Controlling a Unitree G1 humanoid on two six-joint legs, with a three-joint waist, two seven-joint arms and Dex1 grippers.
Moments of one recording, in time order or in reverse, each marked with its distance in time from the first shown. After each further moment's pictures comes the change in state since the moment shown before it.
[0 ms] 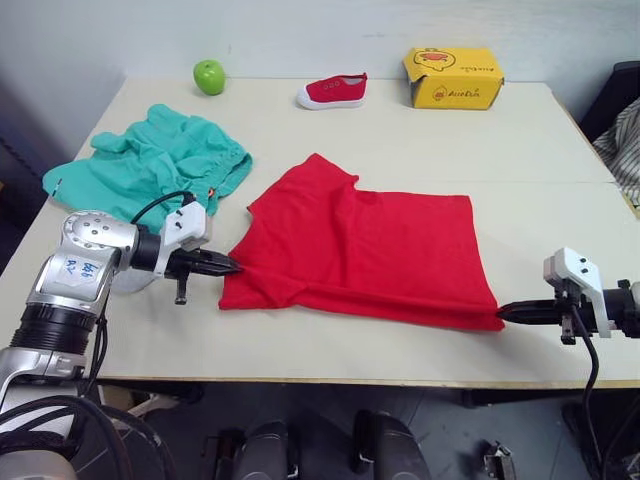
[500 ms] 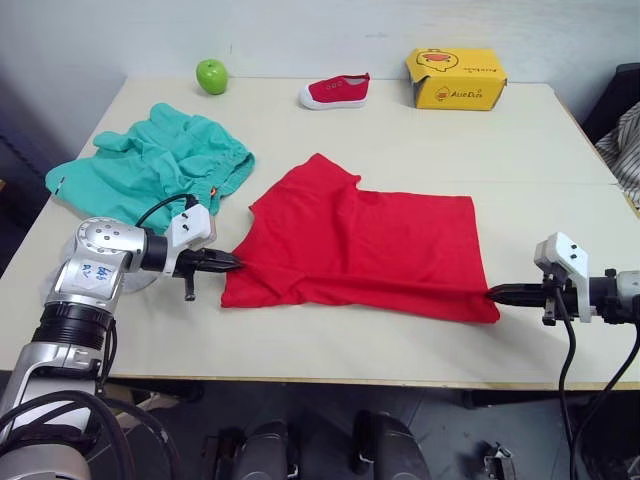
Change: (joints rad) left arm -0.015 -0.102 0.038 0.140 0.064 -0.140 0.083; right arm -0.088 0.122 0.003 0.083 -0.045 -0.037 -0.081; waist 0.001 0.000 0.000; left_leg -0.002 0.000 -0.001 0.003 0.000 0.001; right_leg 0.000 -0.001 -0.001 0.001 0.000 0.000
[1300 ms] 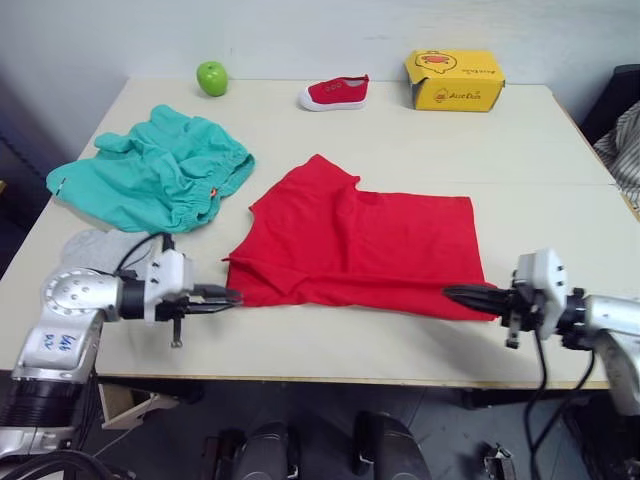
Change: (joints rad) left arm 0.429 0.009 0.142 -0.439 -0.153 -0.074 -0.012; right arm 0.232 0.243 -0.102 -0.407 0.086 -0.188 -0.117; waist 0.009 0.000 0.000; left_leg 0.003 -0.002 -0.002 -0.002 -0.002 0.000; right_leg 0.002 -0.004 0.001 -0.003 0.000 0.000
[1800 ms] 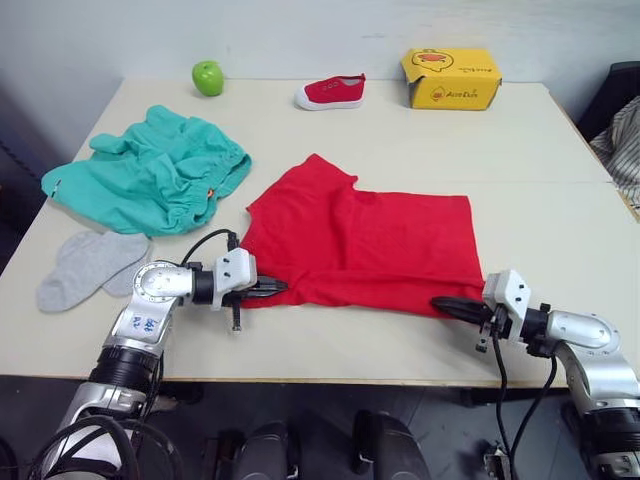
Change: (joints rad) left arm -0.244 -0.193 -0.172 0.326 0.191 -0.193 0.125; right arm -0.051 0.057 0.073 0.283 -0.131 -0.187 -0.057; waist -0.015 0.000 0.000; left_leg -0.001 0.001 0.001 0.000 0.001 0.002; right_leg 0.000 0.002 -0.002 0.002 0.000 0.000
